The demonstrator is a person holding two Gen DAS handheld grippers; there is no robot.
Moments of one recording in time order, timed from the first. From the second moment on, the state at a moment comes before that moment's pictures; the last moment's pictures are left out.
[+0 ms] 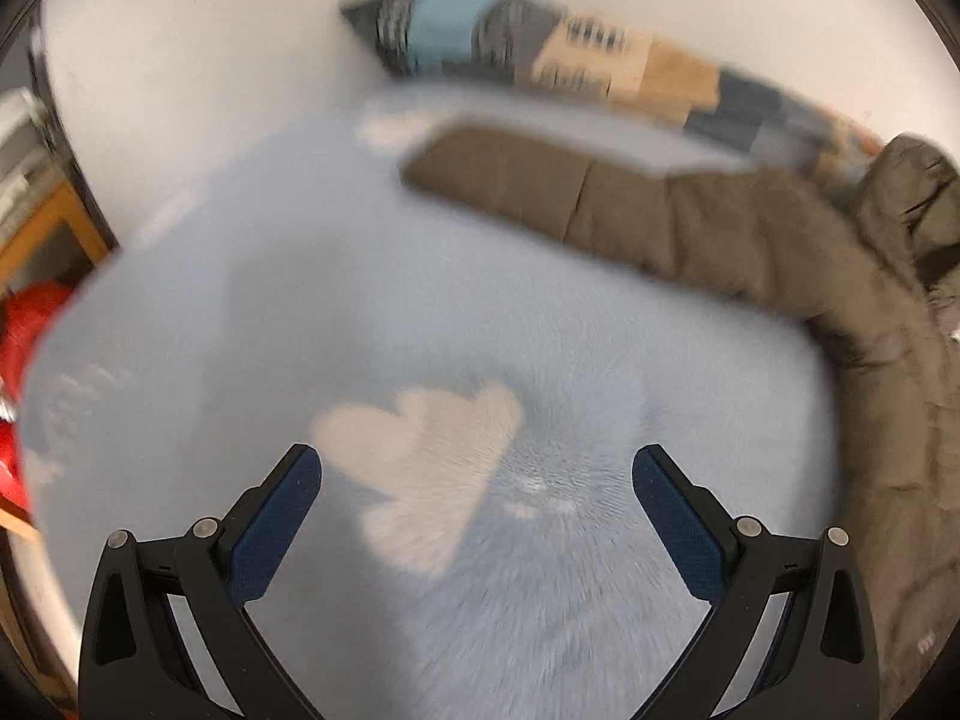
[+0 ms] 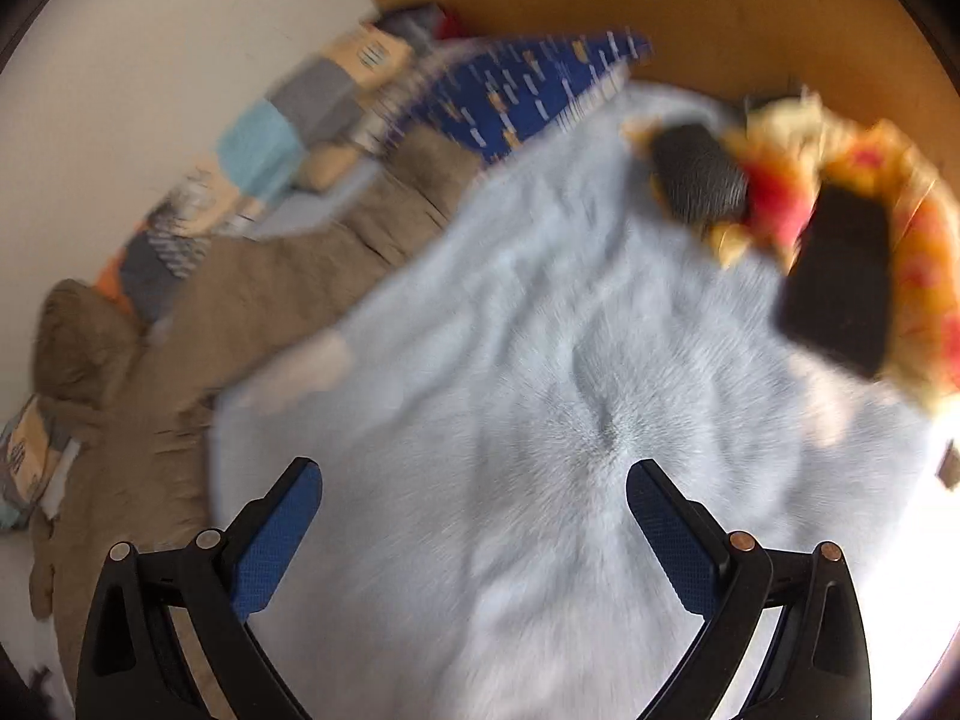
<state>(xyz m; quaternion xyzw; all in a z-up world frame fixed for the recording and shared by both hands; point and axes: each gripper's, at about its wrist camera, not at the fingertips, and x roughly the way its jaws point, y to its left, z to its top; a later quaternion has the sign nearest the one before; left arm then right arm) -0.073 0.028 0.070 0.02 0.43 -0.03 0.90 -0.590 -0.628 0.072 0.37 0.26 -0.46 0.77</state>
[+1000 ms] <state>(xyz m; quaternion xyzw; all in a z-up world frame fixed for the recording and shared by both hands) -0.345 -0.157 0.150 0.14 0.32 -0.16 0.92 -0.409 -0.282 0.144 0.08 0.30 -0.23 0.92</state>
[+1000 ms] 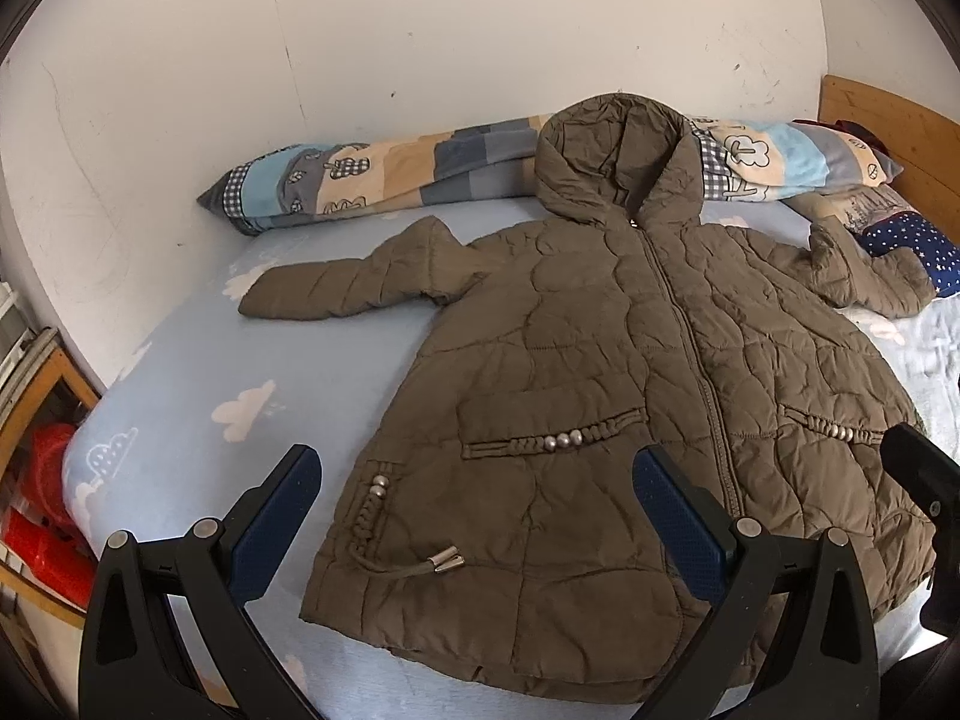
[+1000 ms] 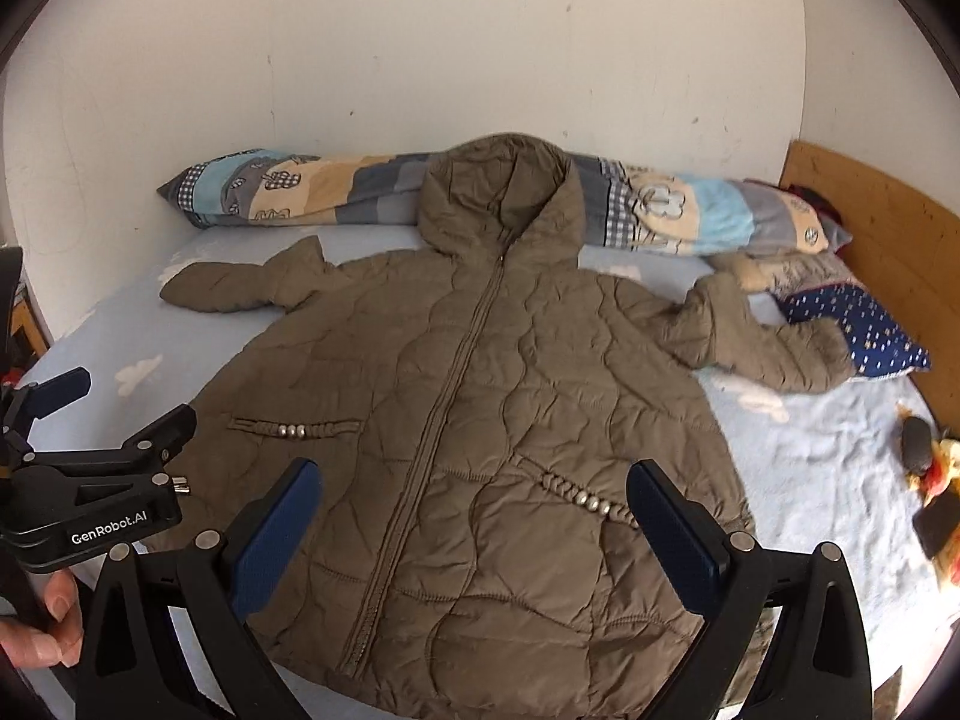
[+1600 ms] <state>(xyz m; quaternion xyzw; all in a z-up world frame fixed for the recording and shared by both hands) -0.349 -0.160 0.155 0.12 0.33 -0.19 0.92 -0.413 -0.288 0.142 0.10 0.30 -0.23 0.92</state>
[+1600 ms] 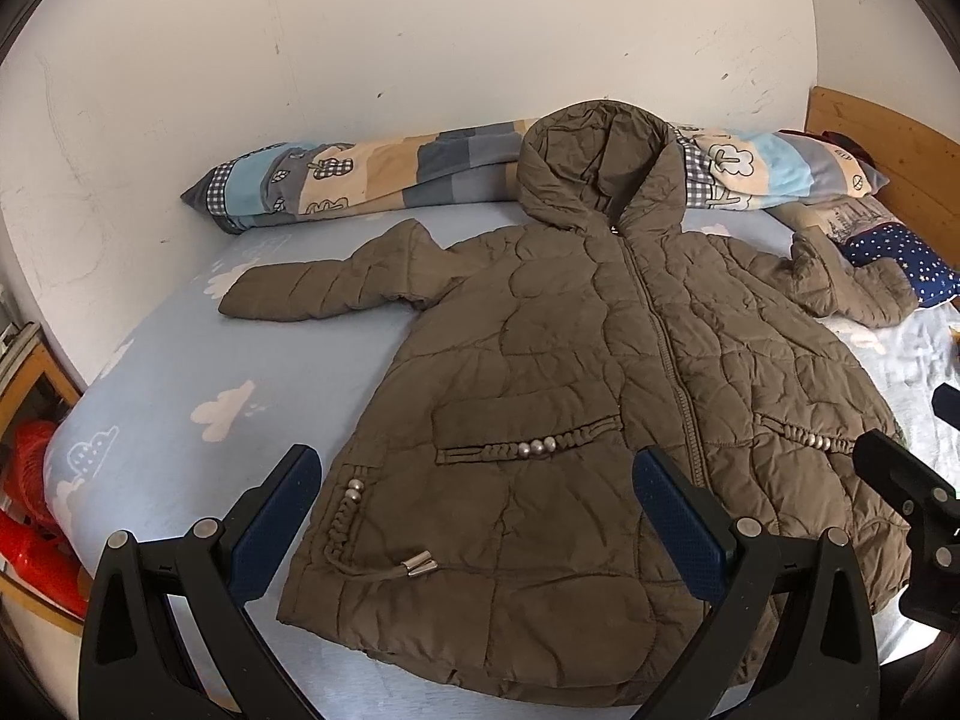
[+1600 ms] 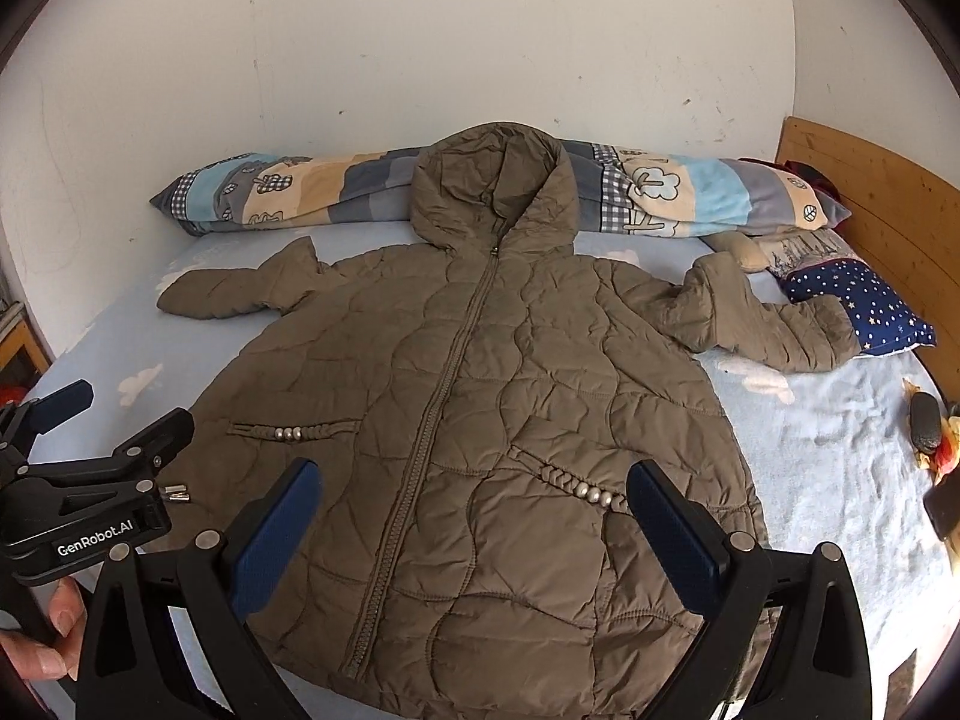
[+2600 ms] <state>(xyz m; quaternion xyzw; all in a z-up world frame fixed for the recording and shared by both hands) -0.319 -0.208 0.183 0.13 0.28 -0.22 0.92 -0.445 -0.380 0.169 0.13 0.27 -0.30 0.91</state>
